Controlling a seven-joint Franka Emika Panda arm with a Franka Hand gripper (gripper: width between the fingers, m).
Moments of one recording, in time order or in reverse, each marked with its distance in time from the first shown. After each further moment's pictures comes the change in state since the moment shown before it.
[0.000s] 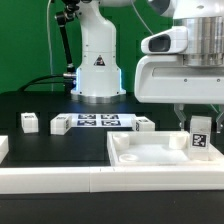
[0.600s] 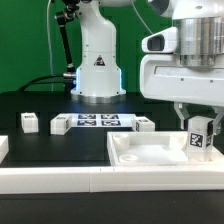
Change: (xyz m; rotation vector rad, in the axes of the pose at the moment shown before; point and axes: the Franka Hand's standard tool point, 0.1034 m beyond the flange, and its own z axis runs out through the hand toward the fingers) arm 0.000 0.000 0.000 0.006 -0.006 0.339
